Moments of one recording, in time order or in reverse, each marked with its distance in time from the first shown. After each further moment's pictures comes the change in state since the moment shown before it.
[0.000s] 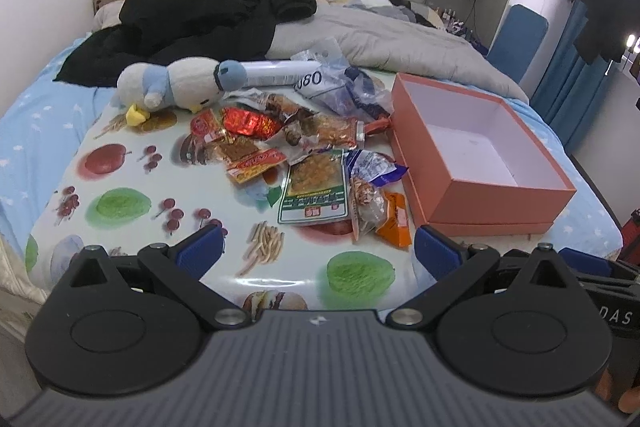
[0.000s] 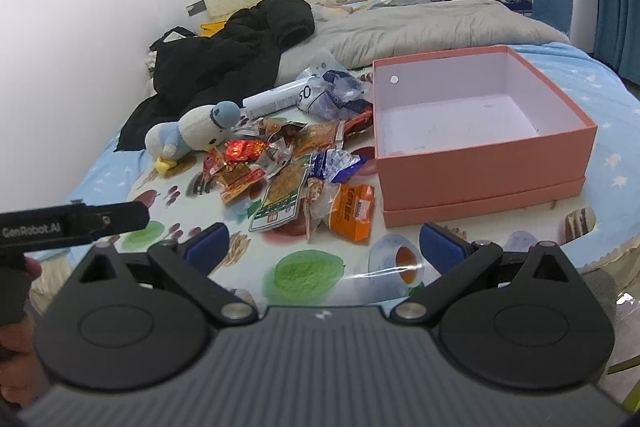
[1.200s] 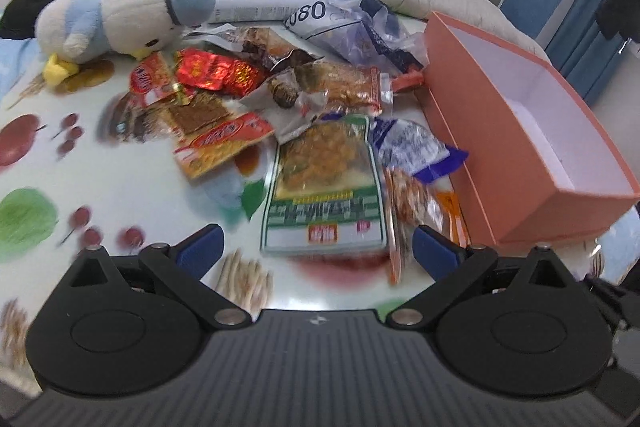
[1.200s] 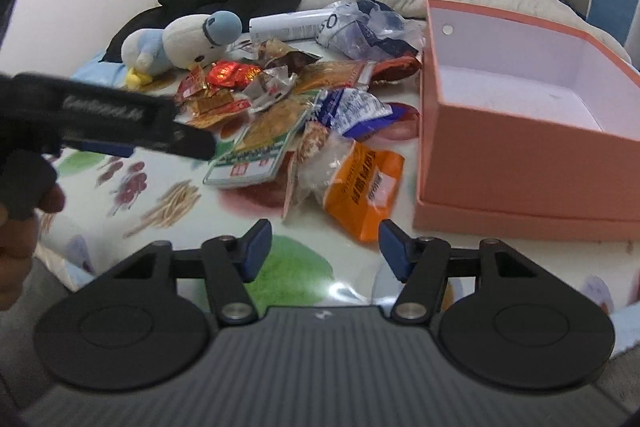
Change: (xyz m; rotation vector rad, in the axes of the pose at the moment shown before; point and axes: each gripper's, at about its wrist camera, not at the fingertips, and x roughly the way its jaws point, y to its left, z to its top) left arm 0.217 0.029 0.027 -0.024 0.158 -0.069; right arm 0.155 -0.001 -0.023 -0.229 0.114 0.016
